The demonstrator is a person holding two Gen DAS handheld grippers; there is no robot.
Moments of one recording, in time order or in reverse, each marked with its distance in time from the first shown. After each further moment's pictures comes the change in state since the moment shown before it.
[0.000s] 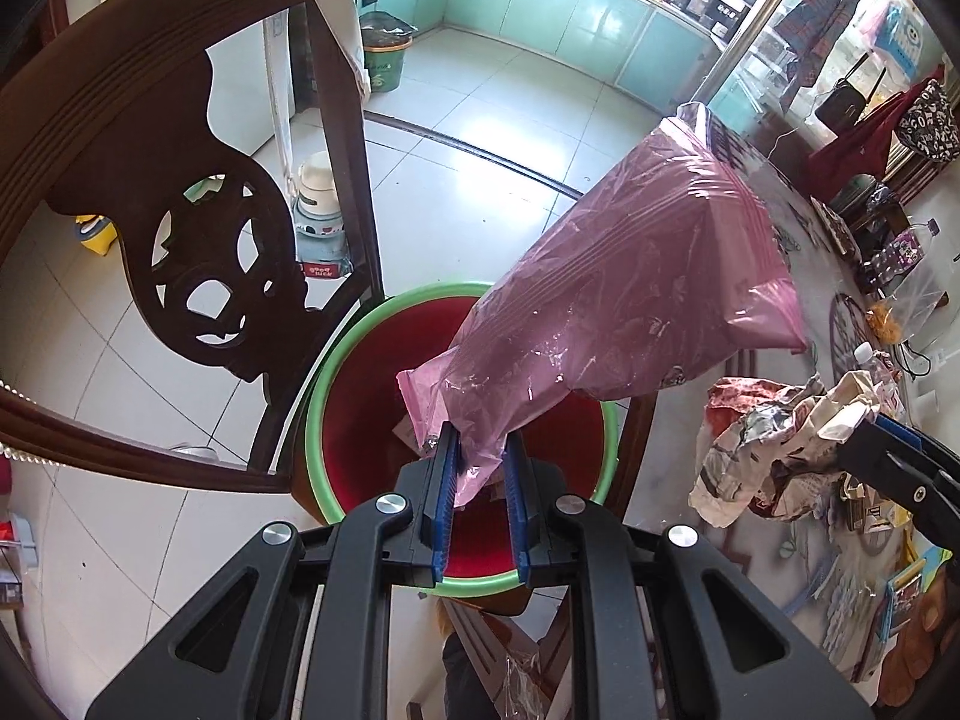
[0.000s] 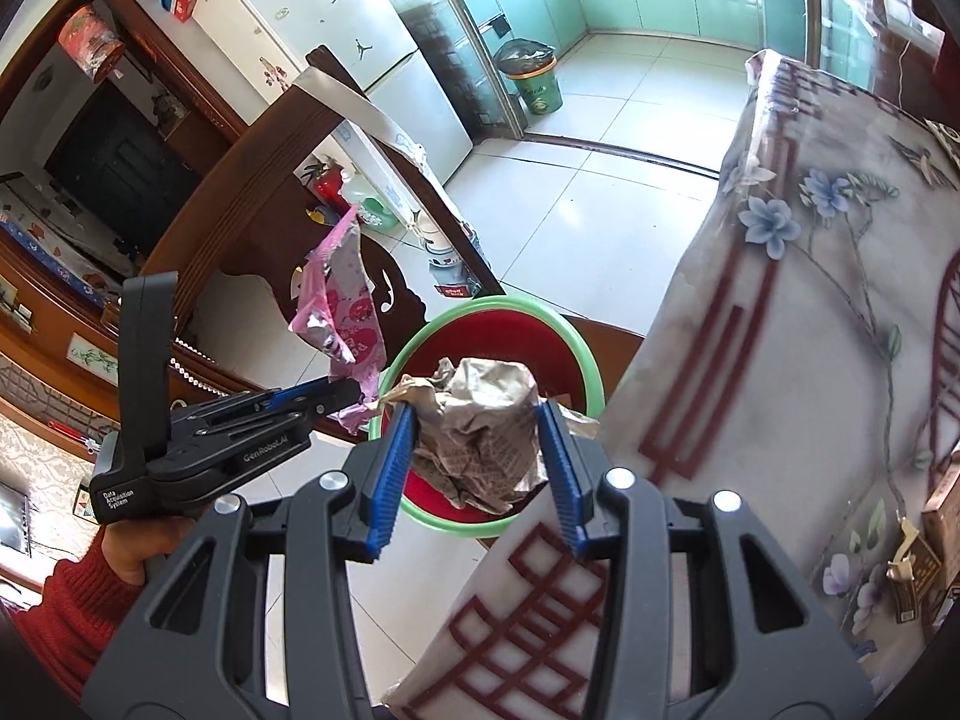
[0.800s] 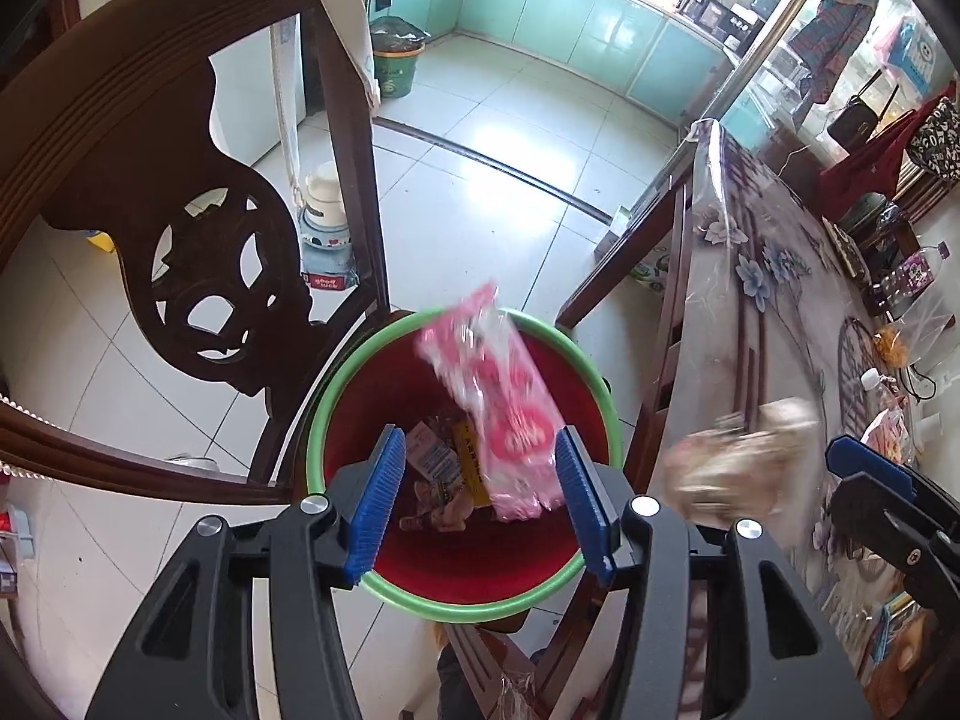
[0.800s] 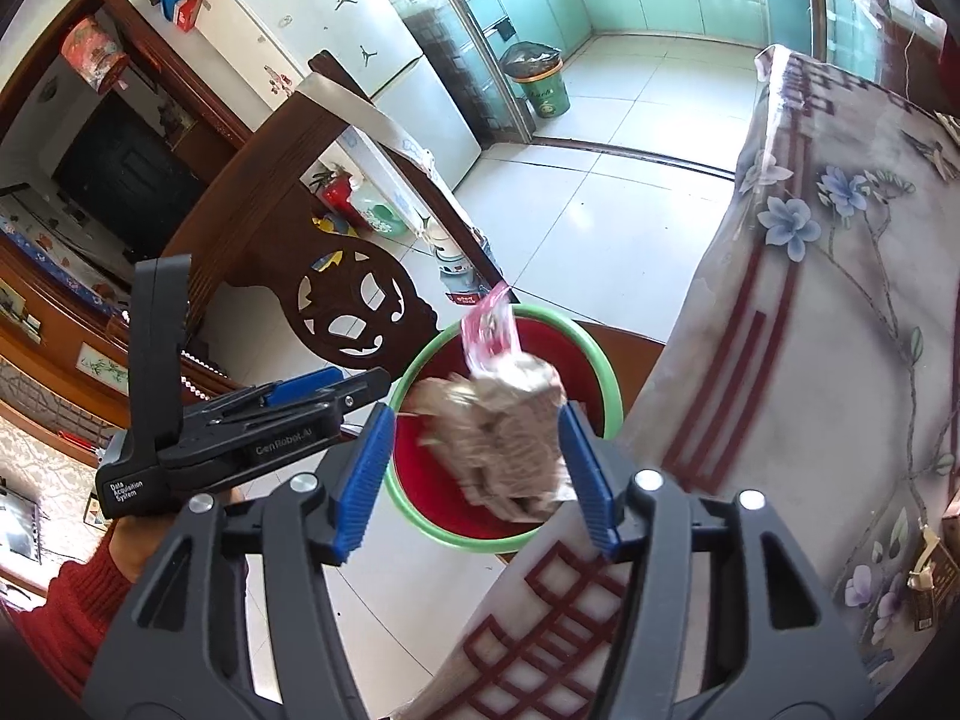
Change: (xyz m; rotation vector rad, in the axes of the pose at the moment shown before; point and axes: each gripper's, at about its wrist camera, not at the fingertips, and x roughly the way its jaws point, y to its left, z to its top) left arm 0.005 0.002 0.015 -0.026 -0.020 0.015; right arm 0.008 -0.001 0.002 0.019 -0.015 0.030
